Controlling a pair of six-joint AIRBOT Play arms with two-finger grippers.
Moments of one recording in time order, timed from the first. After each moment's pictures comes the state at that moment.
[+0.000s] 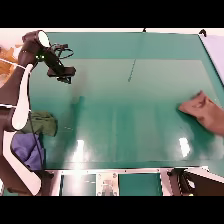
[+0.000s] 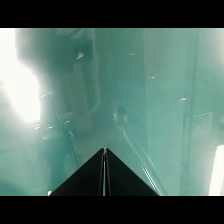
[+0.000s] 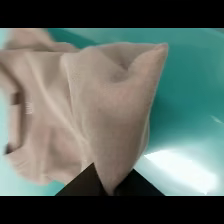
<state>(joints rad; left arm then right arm) -0.11 -1.92 2.05 1.34 -1.62 -1.56 -1.39 -1.20 0.96 -1.01 1.22 1.38</state>
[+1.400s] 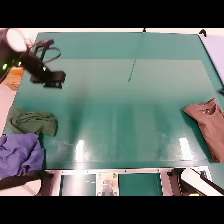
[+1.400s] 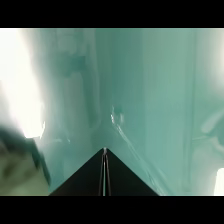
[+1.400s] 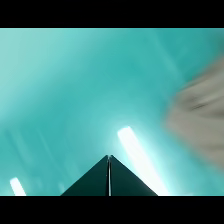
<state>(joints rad) -0.12 -1.31 1.42 1.35 -1.49 -1.60 -0.60 -1.08 1.16 -1.09 1.27 1.59</state>
